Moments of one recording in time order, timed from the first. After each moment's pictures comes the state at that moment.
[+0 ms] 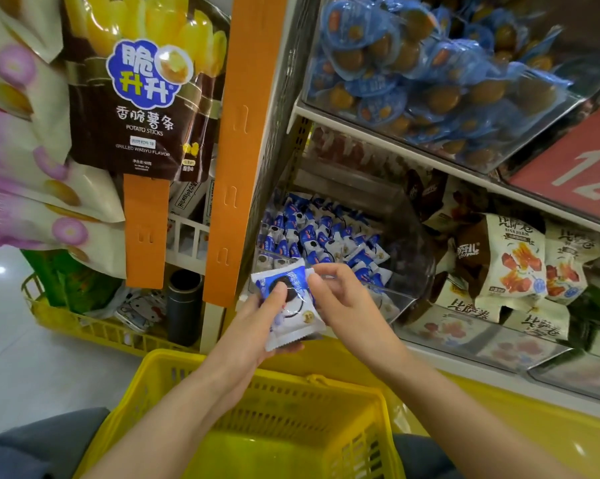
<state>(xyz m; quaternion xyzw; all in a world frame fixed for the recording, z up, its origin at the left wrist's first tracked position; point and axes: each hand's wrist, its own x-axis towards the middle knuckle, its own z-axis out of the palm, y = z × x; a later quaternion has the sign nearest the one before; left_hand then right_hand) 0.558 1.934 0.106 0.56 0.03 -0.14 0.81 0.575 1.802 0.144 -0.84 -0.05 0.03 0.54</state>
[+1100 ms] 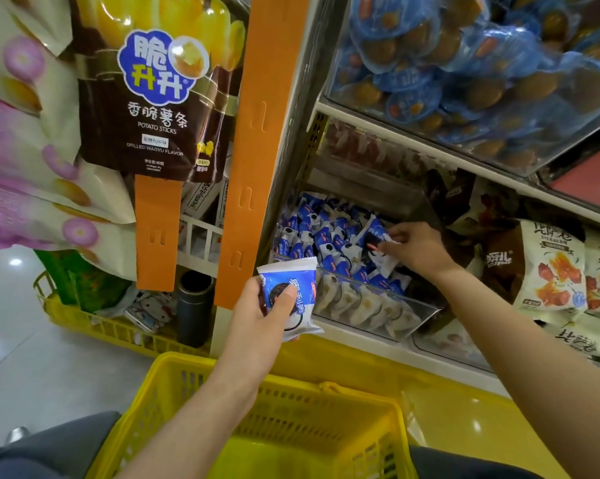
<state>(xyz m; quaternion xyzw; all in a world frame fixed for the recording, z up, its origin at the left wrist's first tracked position) 0.571 1.937 0.104 0.62 0.08 0.02 0.78 0.705 1.724 0.165 -0.97 0.05 -0.08 0.24</state>
